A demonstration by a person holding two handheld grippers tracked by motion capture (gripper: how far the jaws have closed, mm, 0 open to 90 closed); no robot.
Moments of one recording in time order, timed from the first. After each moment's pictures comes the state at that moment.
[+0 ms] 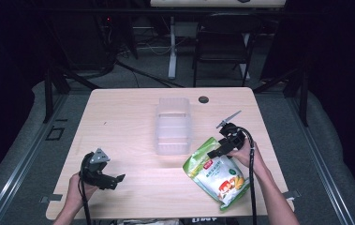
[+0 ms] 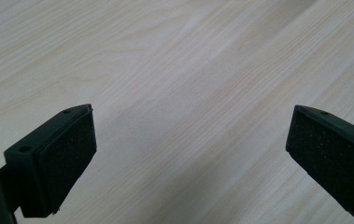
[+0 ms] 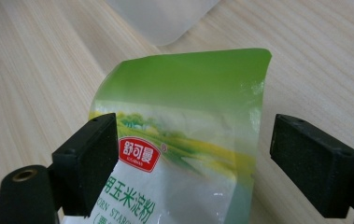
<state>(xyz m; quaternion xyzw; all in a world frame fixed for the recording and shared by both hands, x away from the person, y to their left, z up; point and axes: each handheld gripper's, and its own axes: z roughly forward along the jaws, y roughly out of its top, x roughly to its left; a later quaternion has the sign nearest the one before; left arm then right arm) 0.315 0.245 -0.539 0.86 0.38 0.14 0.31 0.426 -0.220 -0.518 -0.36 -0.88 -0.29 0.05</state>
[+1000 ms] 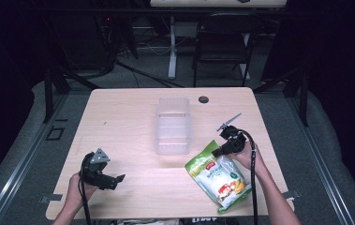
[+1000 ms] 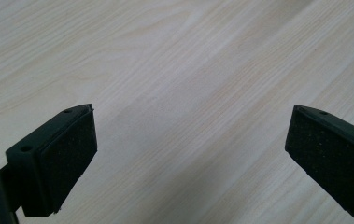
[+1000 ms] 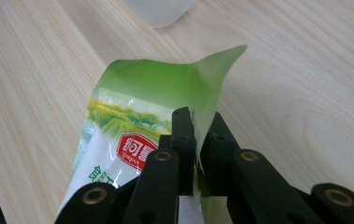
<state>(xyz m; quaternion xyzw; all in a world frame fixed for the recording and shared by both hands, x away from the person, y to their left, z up) 0.315 0.245 -0.539 0.86 0.37 0.14 0.31 0.416 -0.225 -0.518 -0.37 -0.89 -0.27 0.04</state>
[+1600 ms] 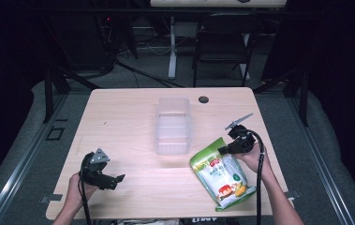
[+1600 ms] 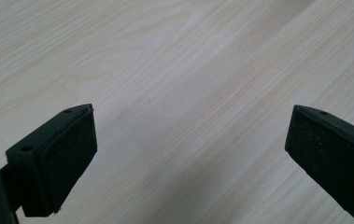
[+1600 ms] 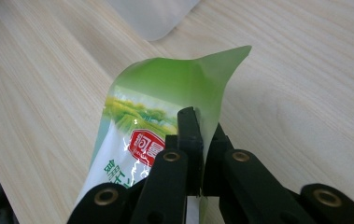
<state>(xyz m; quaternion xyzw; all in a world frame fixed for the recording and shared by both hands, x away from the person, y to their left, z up) 0.315 0.245 -0.538 0.86 0.37 0.14 0.31 0.398 -0.241 -0.496 -0.39 -0.87 -0.29 0.01</state>
